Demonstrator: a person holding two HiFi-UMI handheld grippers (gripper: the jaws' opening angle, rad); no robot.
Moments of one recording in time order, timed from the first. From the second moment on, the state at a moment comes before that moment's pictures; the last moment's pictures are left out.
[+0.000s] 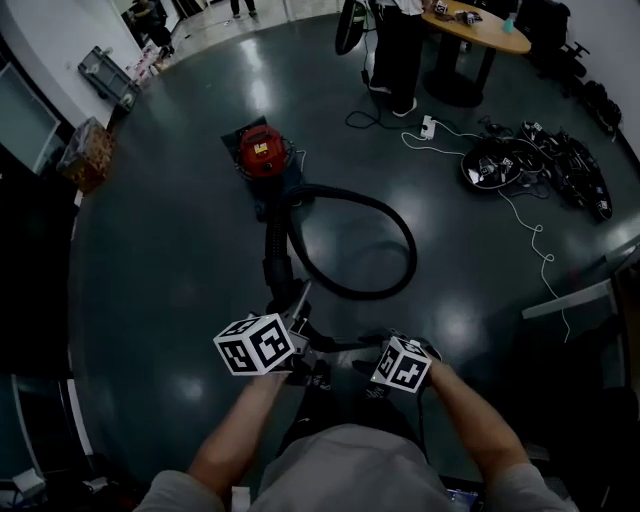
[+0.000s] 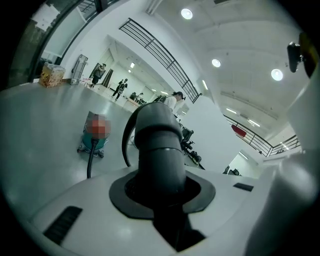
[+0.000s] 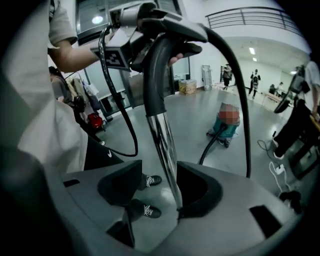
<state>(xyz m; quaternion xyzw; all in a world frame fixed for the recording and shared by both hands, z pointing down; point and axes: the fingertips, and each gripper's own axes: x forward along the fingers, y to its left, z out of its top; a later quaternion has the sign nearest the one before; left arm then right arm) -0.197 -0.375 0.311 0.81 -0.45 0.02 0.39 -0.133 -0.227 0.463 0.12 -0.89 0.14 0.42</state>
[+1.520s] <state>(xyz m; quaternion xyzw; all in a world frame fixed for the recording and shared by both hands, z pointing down) -0.350 -0.457 0.332 0.70 -0.37 -0.09 0.61 -0.211 -0.306 0.513 0.25 -0.85 0.03 0.46</state>
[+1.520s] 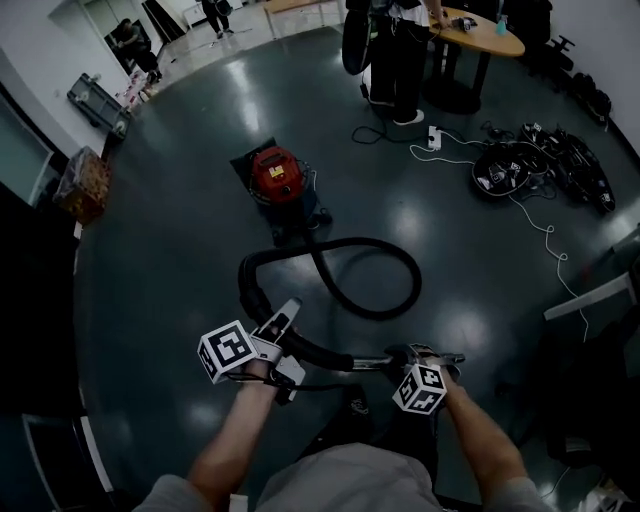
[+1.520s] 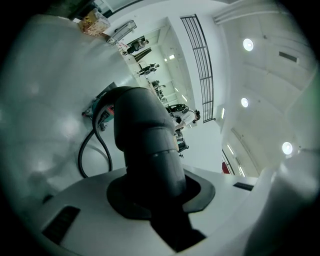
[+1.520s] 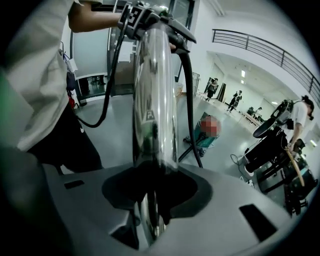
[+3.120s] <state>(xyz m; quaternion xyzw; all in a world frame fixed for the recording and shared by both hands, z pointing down) -0.196 -0.412 0.310 0.89 -0.30 0.30 0.16 -0.089 -0.388 0.467 0.10 -0.85 -0.09 0.50</state>
